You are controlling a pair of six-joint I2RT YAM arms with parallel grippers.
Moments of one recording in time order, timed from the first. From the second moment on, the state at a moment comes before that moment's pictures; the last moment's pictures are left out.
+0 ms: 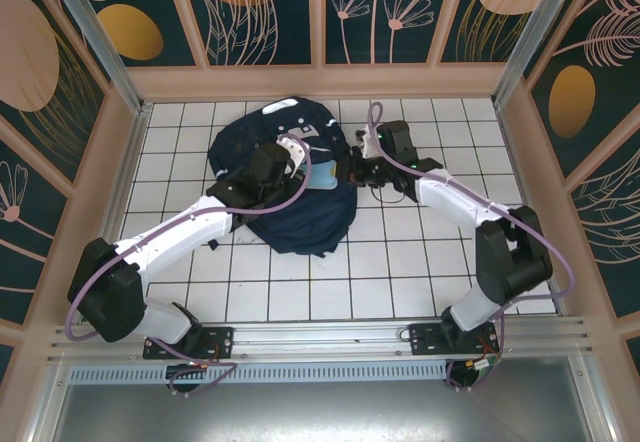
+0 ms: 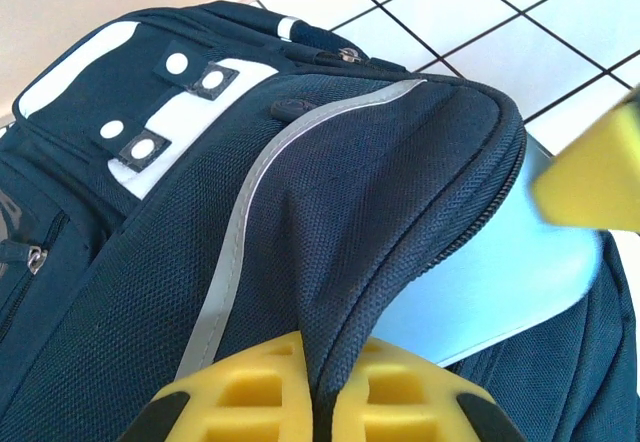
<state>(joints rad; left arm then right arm) -0.70 1.44 1.06 -0.24 -0.19 -0.03 0.48 1.61 1.11 -0.17 -0.59 0.65</state>
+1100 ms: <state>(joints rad) -0.70 1.45 1.06 -0.21 -0.14 -0.05 0.60 1.61 0.98 -0.04 -0.38 0.90</state>
